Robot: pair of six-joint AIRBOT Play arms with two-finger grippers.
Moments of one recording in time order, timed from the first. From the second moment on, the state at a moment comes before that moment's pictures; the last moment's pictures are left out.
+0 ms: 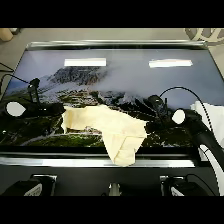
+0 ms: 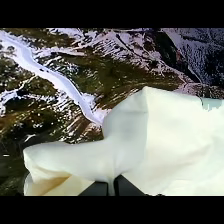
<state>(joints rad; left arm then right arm) -0.06 -1.05 0.87 1.13 -0.89 -1.57 0.16 -1.09 0.77 -1.27 0.99 1.14</state>
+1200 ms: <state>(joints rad) -0.06 -1.05 0.86 1.19 -0.90 -1.57 0.16 -1.09 0.64 -0.99 1.30 0.98</state>
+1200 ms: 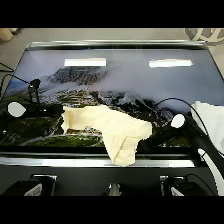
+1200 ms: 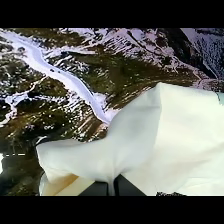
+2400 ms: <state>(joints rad) -0.01 -0.80 1.41 1.24 -0.63 -1.61 0.16 -0.91 1.26 -1.11 1.32 0.90</state>
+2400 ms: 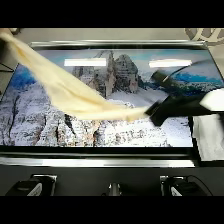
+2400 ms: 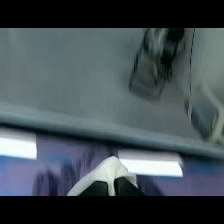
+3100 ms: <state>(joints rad) 0.07 -0.71 1.77 1.42 -0.81 -1.71 0.16 -0.71 1.89 -1.72 1.39 1.16</state>
